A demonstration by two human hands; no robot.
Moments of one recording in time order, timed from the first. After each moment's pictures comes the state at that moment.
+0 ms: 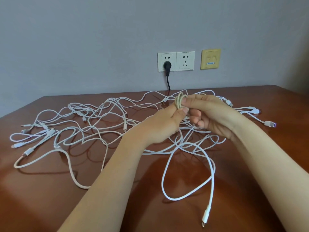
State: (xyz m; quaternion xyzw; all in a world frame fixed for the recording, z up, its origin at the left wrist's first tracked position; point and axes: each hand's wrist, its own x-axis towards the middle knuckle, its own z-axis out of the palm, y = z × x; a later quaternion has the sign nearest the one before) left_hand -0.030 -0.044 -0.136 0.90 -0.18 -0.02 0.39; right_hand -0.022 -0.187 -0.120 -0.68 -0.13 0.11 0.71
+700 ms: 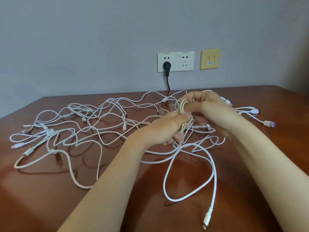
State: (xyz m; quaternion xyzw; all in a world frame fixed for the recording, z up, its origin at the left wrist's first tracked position) left_hand -0.029 -0.051 -0.143 0.85 -0.14 -0.13 0.49; right_hand -0.016 -0.188 -0.123 -0.76 -0.16 0.02 0.63
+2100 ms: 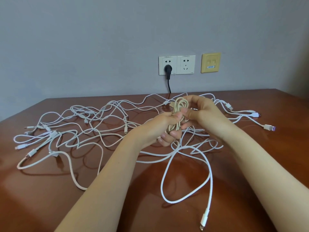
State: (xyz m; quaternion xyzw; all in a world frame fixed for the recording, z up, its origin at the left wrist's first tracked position) left_hand -0.023 -0.040 -0.140 0.71 -0.15 -0.23 0.65; right_hand -0.010 -0.180 -0.134 -0.72 -0.21 0.00 0.66
